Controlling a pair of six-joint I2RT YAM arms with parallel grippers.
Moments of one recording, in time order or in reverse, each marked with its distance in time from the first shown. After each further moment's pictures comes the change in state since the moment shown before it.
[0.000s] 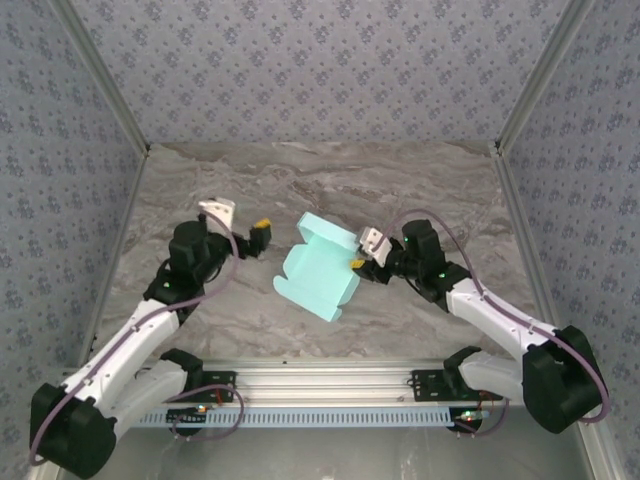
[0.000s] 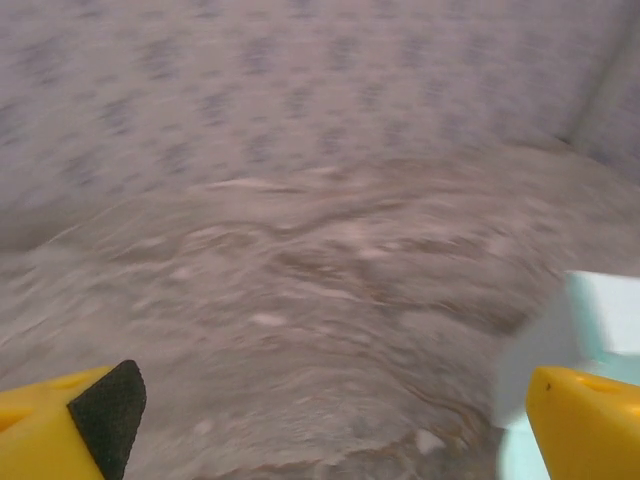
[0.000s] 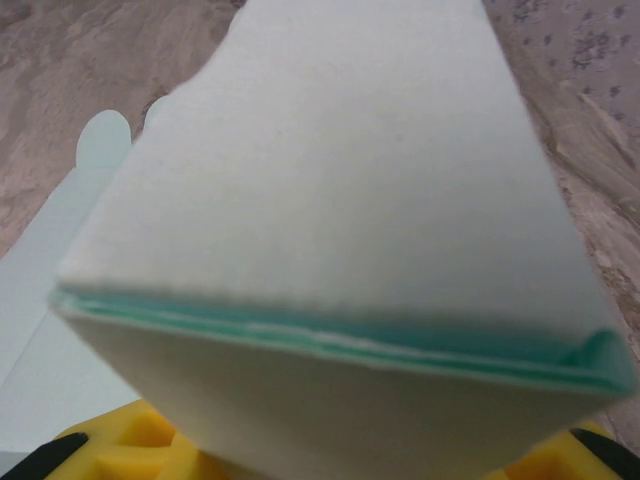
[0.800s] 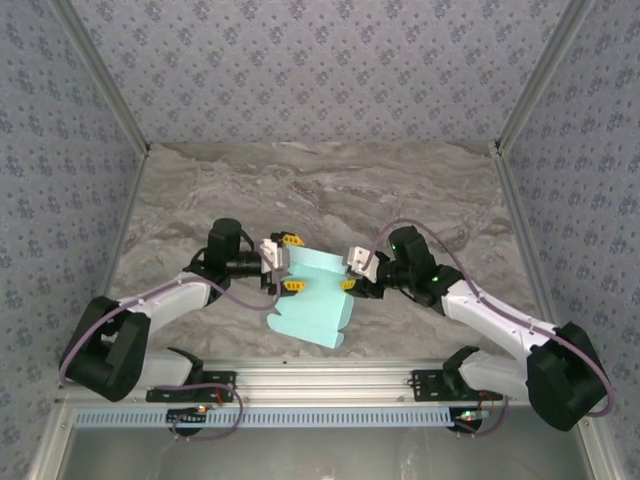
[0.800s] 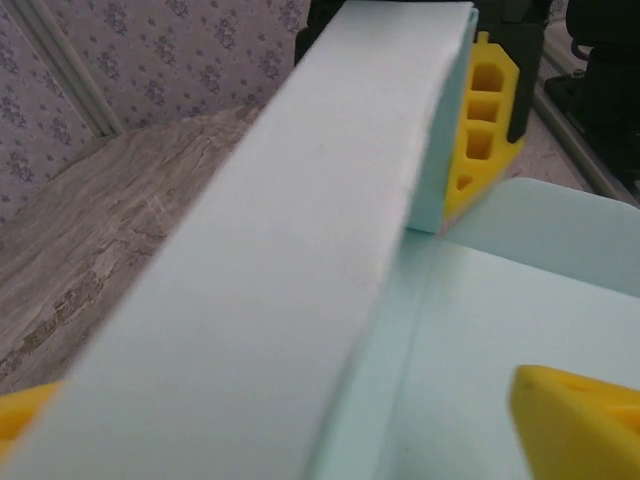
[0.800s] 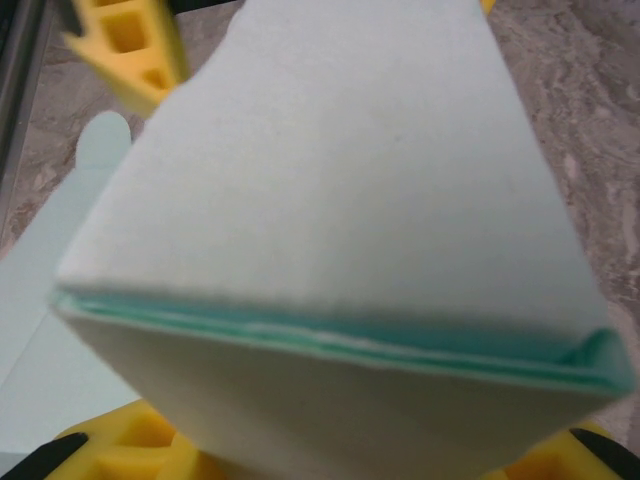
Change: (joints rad) left arm -0.029 0.422 -0.088 0.290 1.011 0.838; right arm 0.103 -0.010 0.019 -0.128 -0.087 -0.118
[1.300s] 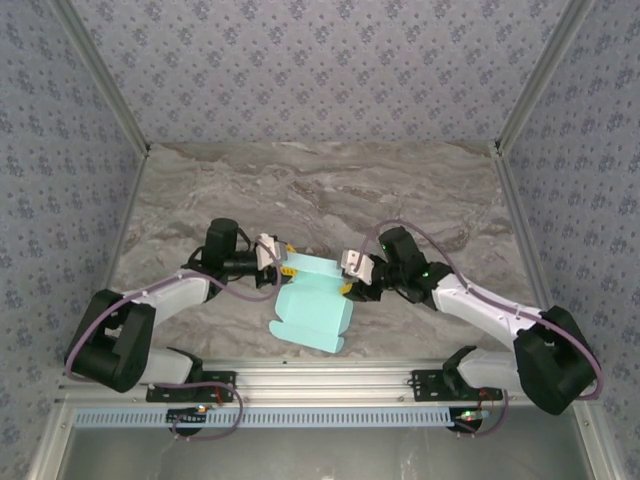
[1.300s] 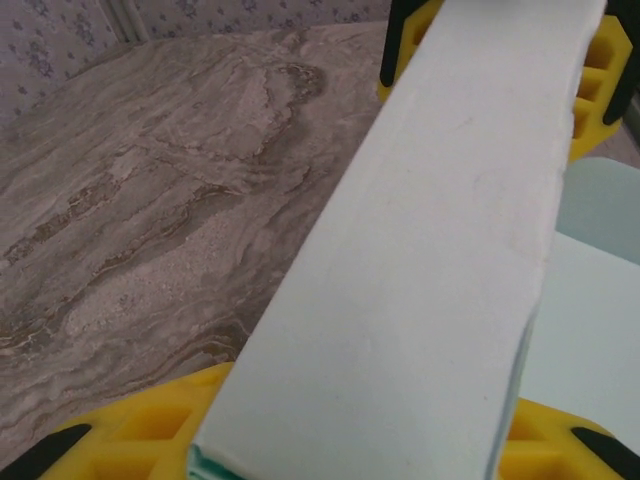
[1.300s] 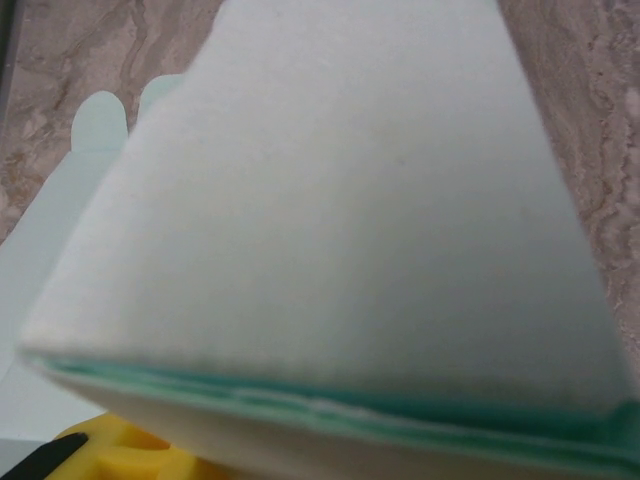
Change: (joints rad) left arm 0.033 0.050 0.000 -0.019 -0.084 -0.061; right arm 0.044 0.098 0.013 -0.027 0.047 -0.008
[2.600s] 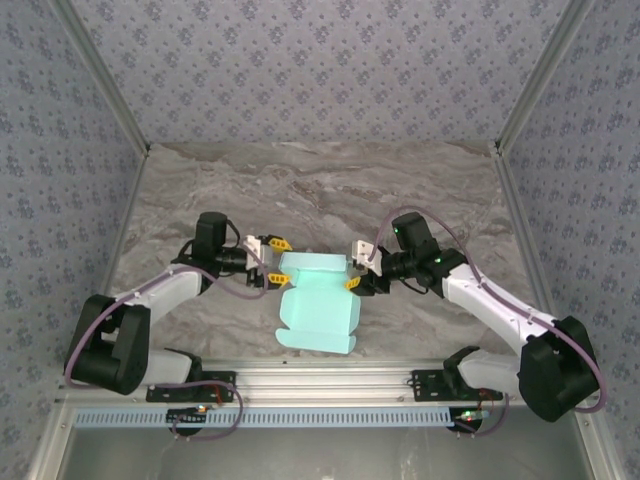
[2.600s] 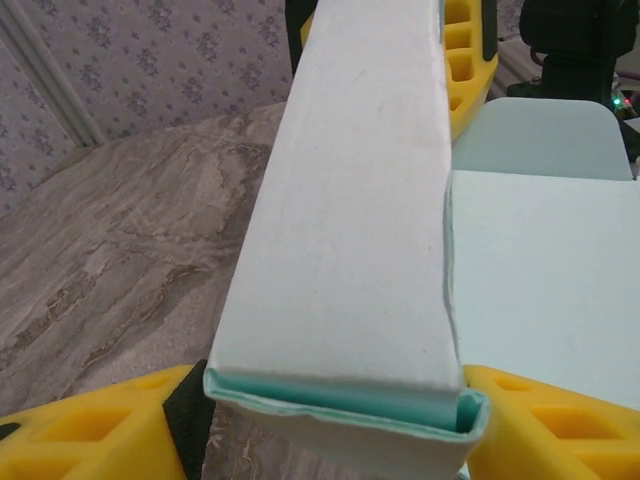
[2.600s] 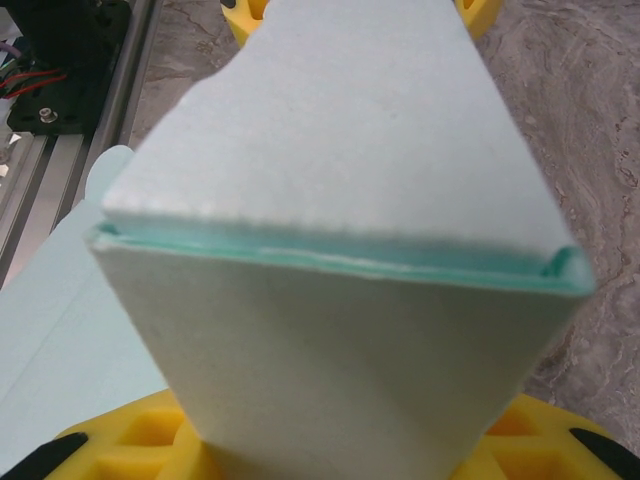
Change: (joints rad) left arm 0.102 -0.019 0.054 -0.180 0.276 0.257; right arm -0.113 -0.023 0.129 -0.224 -0.256 -0.120
